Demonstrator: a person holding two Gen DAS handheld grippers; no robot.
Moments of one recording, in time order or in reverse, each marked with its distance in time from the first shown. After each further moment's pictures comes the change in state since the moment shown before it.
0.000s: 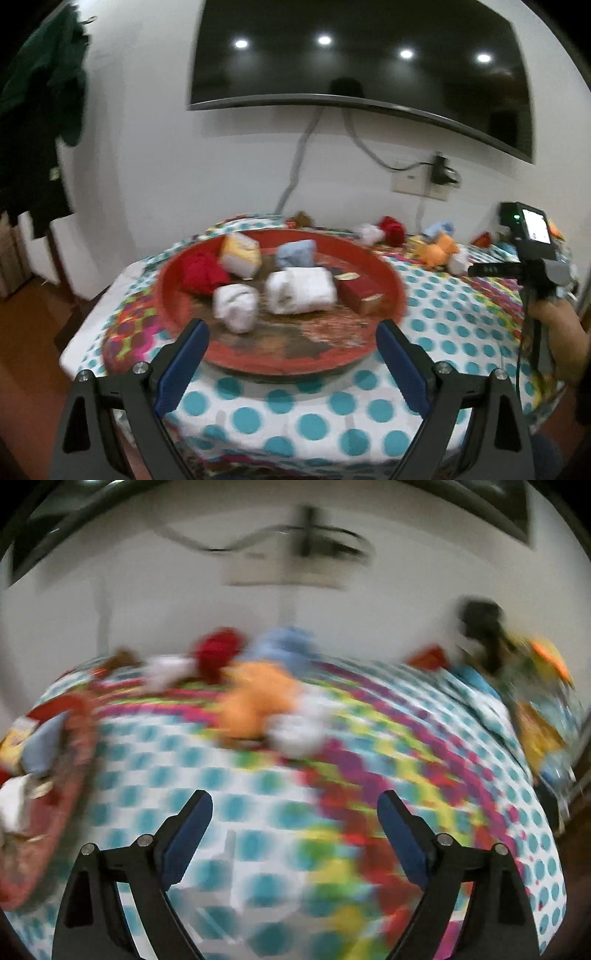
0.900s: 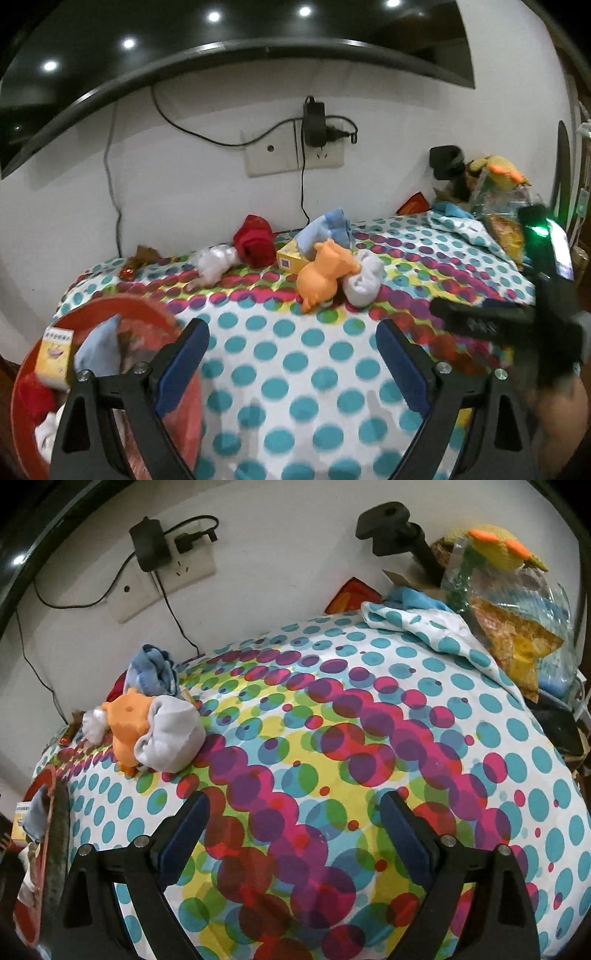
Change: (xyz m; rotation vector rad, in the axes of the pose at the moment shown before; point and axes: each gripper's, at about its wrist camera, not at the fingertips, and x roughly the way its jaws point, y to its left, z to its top) left arm 0.170 -0.207 0.086 0.254 0.143 -0.211; right arm 0.024 -0.086 -0.008 0.266 0.058 0.112
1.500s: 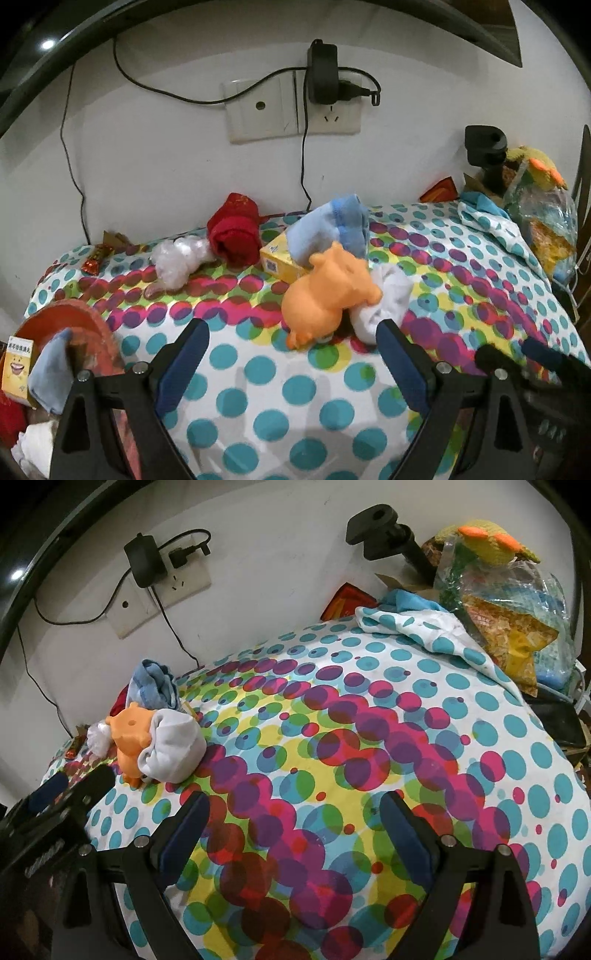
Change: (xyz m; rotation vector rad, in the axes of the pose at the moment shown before) left arm 0.091 -0.014 0.030 -0.050 0.125 0.018; right arm -0.003 -0.007 0.002 0.039 -0.025 0.022
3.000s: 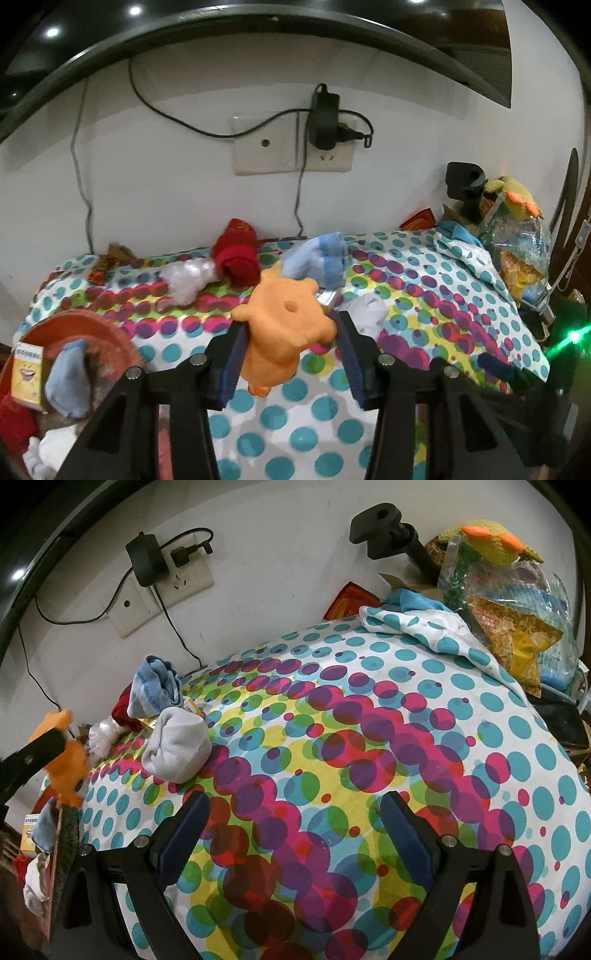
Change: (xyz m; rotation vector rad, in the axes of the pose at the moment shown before) left arm -0.051 0.019 0.017 -0.040 -0.036 -0.066; right arm 0.003 -0.001 0.004 -0.008 0.002 0.003
